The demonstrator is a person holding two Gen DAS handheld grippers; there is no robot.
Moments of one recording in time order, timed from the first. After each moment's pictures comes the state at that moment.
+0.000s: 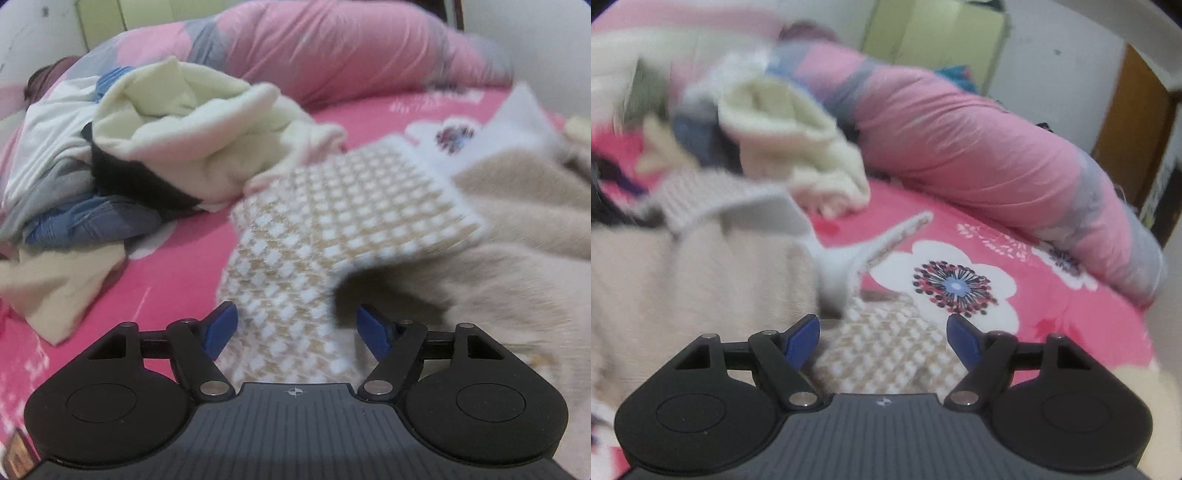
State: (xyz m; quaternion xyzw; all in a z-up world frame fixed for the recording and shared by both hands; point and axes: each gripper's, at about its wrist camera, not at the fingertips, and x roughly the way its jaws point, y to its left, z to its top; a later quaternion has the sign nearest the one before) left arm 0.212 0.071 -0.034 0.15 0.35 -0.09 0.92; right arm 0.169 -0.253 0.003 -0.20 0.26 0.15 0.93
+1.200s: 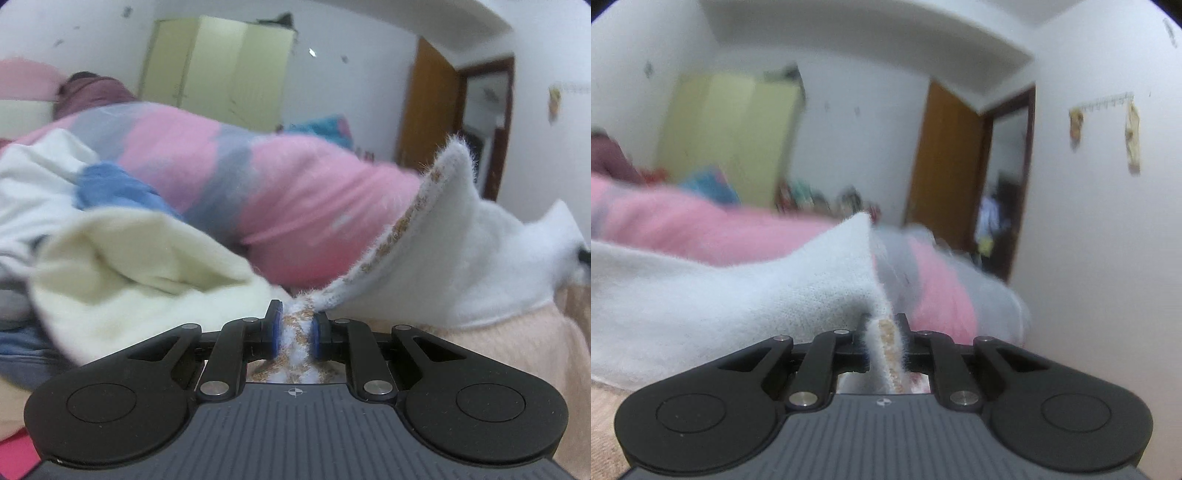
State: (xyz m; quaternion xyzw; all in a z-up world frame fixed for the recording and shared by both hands) left arm 0.390 0.035 0.040 -0.05 0.19 -0.09 0.98; right arm 0.367 -0.379 0.086 -0.08 0.11 -0.14 0.98
